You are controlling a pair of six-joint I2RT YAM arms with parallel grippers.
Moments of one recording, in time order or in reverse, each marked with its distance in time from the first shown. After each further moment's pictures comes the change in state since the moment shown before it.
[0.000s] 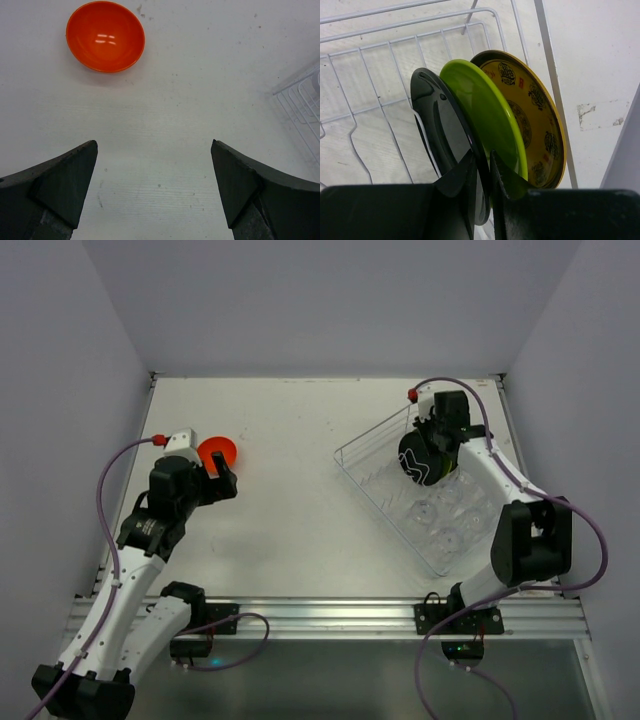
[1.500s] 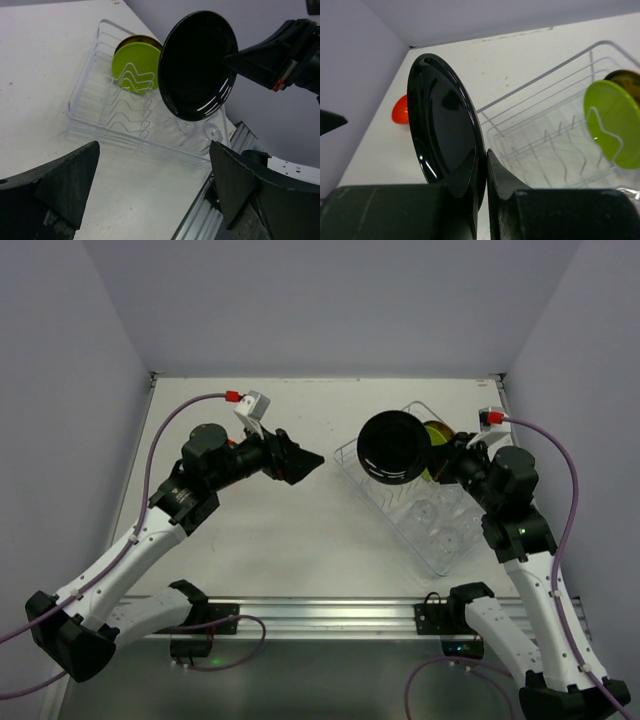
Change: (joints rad) left arm -0.334 0.252 0.196 0.450 0.470 -0.120; right arm 0.043 -0.806 -0.255 0.072 -0.272 0.732
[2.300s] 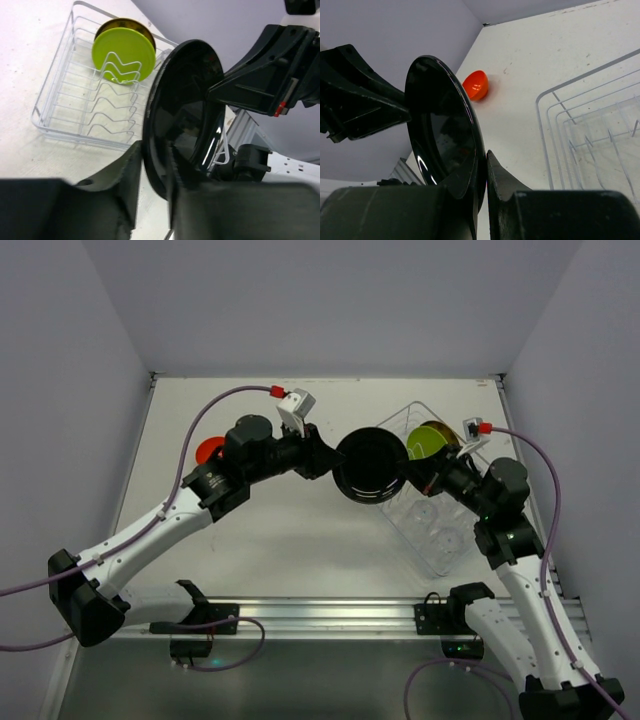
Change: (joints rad) left arm -0.205 0.216 0.176 -0.020 -0.095 0.020; right arm 0.003 -0.061 -0.183 0.205 -0.345 0.232
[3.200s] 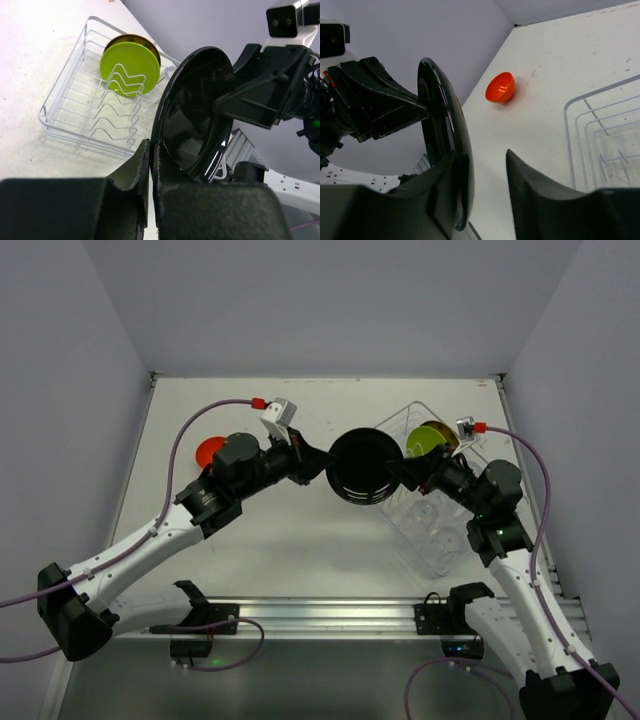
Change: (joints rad) left arm -0.005 -0.101 -0.150 0.135 -0.103 -0.058; right arm -0.003 0.035 -0.096 0.247 -0.106 0.113
